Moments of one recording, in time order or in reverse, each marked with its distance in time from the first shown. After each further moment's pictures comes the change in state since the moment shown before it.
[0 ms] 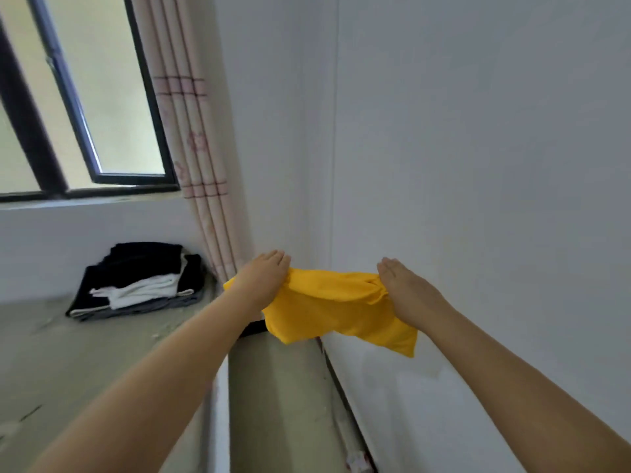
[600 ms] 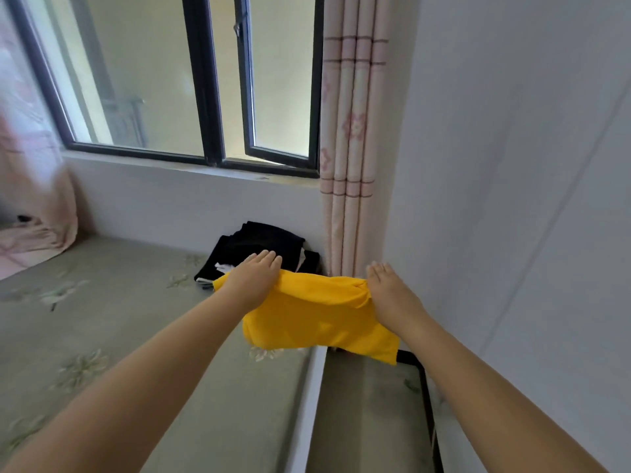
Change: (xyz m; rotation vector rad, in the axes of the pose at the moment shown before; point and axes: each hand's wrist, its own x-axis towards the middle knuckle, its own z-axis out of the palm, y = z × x) left_hand 0.081 -0.310 0.153 0.032 -0.193 -0.498; right_hand 0.384 -0.214 0.111 0.106 0.019 -0.478
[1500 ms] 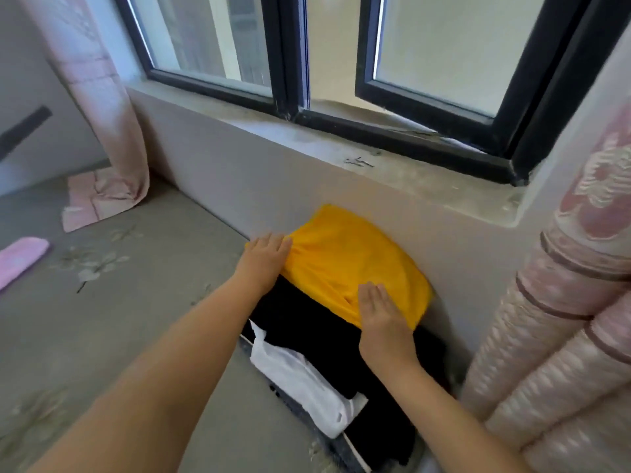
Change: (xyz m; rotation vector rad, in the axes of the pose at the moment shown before) left_hand 0.476 -0.274 0.289 0.002 -0.243 -0.505; right_hand 0.591 -0.024 0.305 0.340 -0.064 -0.438
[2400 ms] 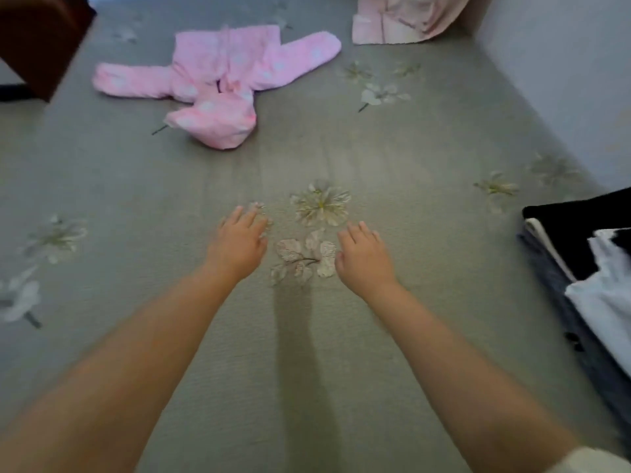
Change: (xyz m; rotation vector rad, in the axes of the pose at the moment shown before) left_hand -0.482 -0.312 0.269 -0.286 -0.243 -0.831; right_hand -0.064 -0.482 0.269 0.076 -0.393 -0.679
